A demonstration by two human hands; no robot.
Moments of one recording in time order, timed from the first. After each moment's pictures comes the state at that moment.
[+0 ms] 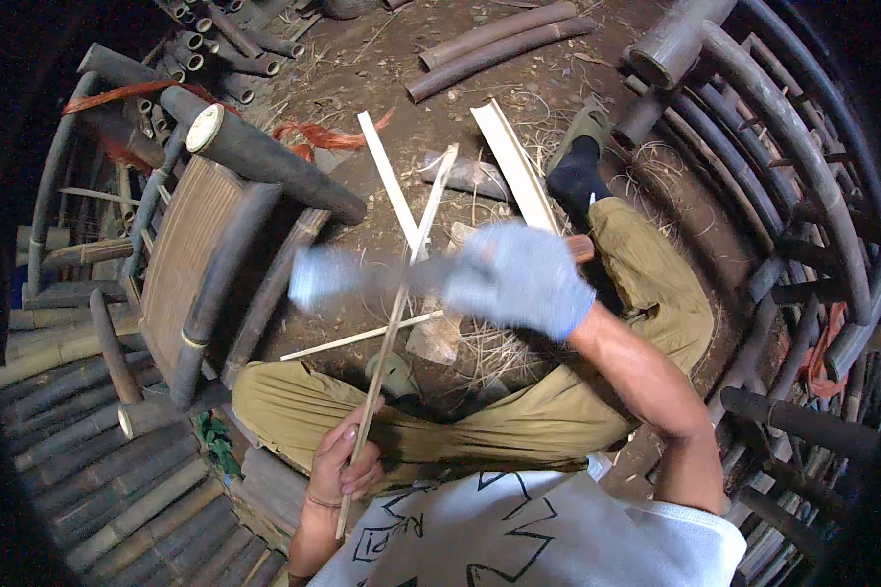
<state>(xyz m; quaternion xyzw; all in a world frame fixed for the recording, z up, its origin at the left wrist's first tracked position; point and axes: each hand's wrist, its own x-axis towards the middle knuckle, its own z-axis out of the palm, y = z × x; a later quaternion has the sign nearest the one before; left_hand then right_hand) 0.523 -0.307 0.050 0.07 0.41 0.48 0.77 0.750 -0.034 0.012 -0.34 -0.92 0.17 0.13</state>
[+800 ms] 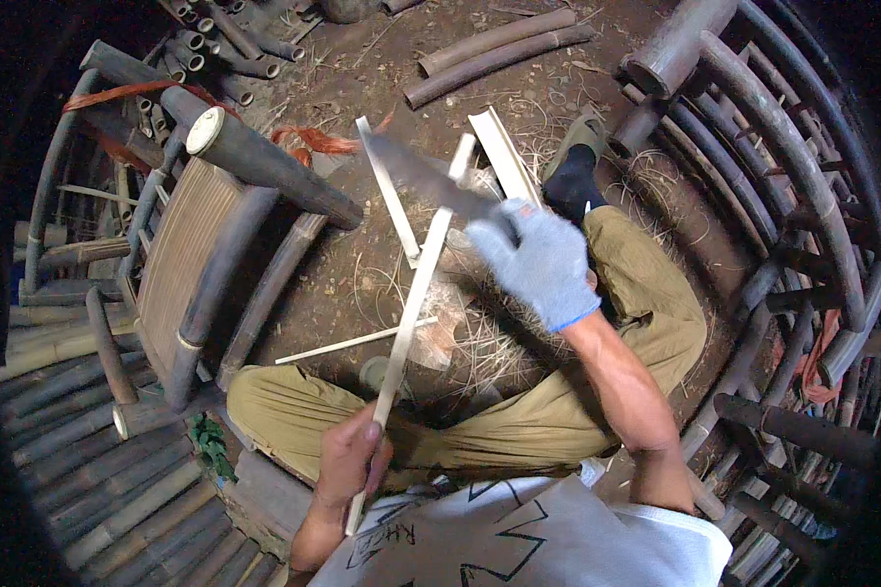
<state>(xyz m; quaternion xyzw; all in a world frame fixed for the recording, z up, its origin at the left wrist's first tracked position) 0.553 -0.280 0.059 0.32 0.60 0.38 0.63 0.765 -0.025 -0.010 -0.52 -0.78 0.17 0.29</state>
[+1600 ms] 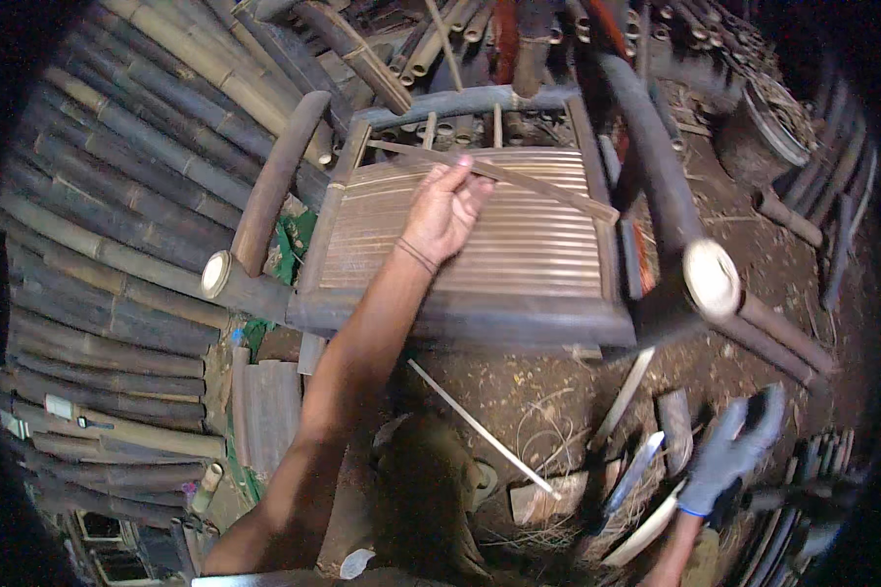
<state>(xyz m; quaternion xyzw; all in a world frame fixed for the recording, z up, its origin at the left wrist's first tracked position) 0.126 -0.101 0.022 0.11 0.35 0.89 0.29 0.572 0.108 -0.028 -0.42 -0.79 0.08 0.44</state>
